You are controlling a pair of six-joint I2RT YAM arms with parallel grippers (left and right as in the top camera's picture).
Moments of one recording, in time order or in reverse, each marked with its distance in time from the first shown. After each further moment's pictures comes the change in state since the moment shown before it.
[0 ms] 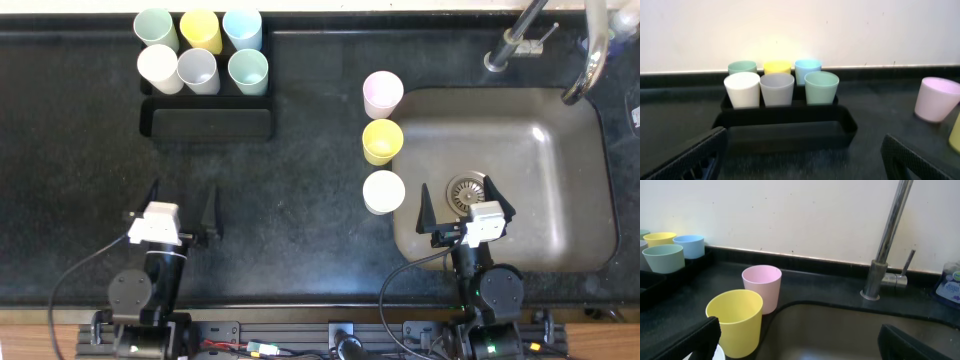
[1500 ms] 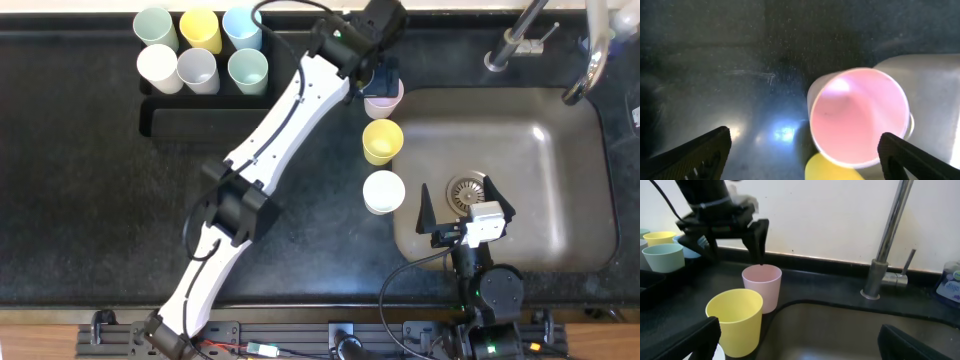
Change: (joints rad) left arm -0.607 2.482 2.610 -1.307 -0.179 -0.620; right arm 0.000 -0.001 0.000 -0.002 0.000 0.000
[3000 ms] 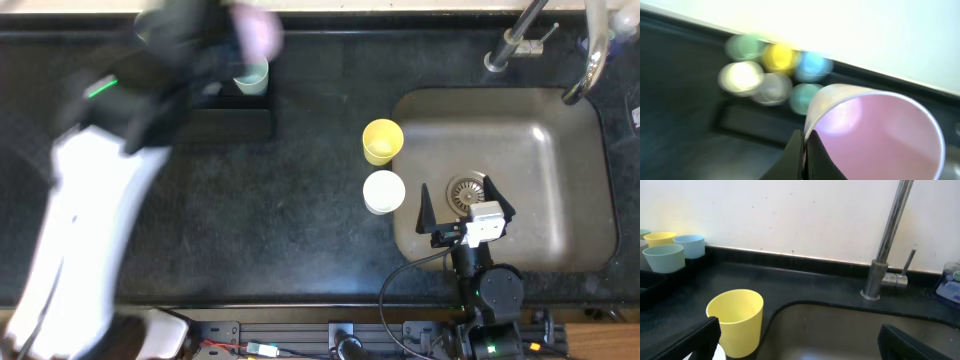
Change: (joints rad) left arm 0.297 -0.944 -0.633 0.116 -0.221 0.134; right arm 0.000 0.000 0.000 0.000 0.000 0.000
